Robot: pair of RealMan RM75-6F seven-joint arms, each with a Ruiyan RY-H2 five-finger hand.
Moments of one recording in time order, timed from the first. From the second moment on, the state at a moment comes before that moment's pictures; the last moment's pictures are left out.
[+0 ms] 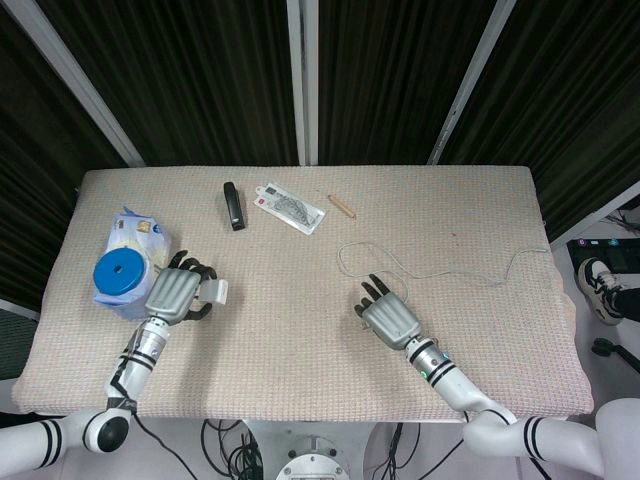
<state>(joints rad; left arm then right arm) -0.62 -1.43 -0.11 -1.59 1.09 1.08 0.38 0.65 -1.62 0.08 -1.42 -1.37 0.91 -0.55</state>
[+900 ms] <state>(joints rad) -0.61 -1.43 -0.11 -1.58 1.10 1.06 0.38 0.66 -1.64 0.07 -1.41 -1.32 0.93 -0.54</state>
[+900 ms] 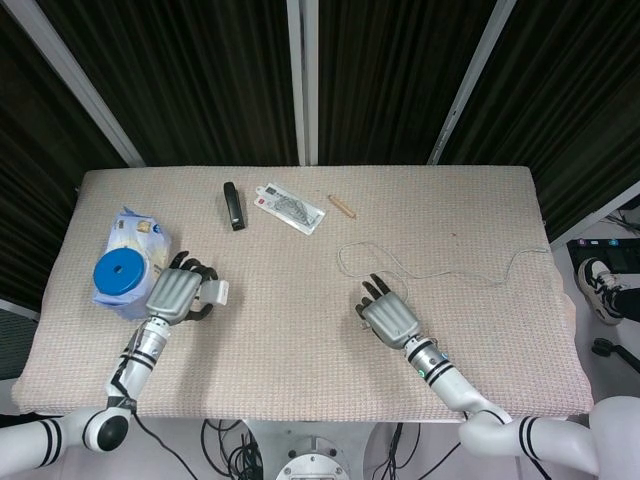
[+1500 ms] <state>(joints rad) -0.62 -1.43 -0.12 -1.58 1.09 1.05 0.38 0.66 -1.64 0.07 -1.42 -1.32 0.96 -0.53</state>
